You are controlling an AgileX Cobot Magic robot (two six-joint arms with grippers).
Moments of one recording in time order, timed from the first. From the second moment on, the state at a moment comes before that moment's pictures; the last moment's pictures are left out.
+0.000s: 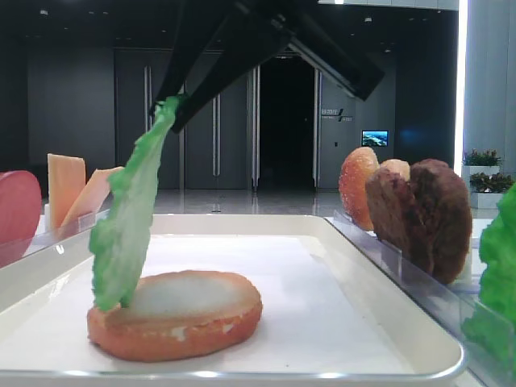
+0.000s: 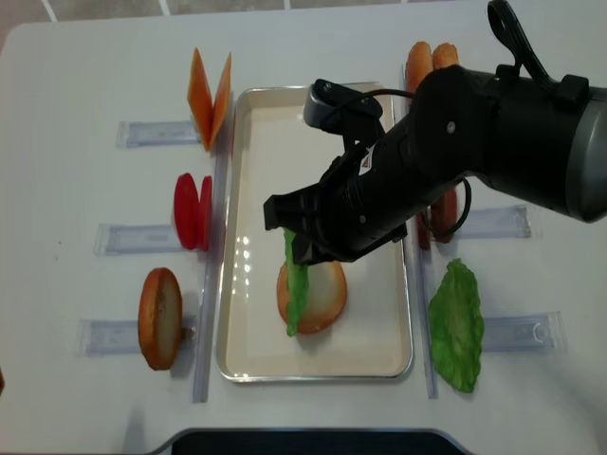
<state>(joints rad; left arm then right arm) -0.03 -0.02 -0.47 0.03 1.11 0.01 0.79 1.66 -1.11 0.67 0.67 0.11</state>
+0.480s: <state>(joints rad) -0.03 -0.02 -0.47 0.03 1.11 0.01 0.78 1.65 -1.14 0.68 0.71 0.12</state>
